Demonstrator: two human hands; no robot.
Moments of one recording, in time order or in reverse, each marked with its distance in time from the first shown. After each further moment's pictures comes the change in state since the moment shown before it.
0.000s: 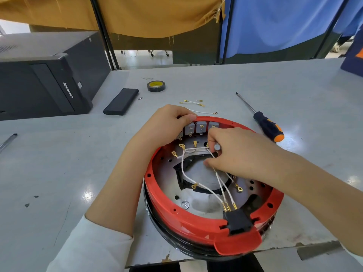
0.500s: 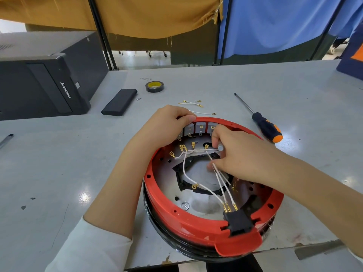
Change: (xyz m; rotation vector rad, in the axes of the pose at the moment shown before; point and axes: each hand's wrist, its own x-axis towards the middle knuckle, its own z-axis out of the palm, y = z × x) left_hand 0.000 -0.002 0.001 -0.004 -0.008 0.007; right_hand -0.006 0.010 0.006 0.109 -0.055 0.069
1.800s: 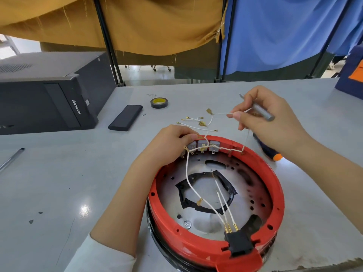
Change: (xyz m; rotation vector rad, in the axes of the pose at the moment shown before) left_hand -0.001 0.001 -0.002 -0.053 -0.012 -0.019; right_hand 0.026 0.023 -0.060 0.725 0.465 -0.132
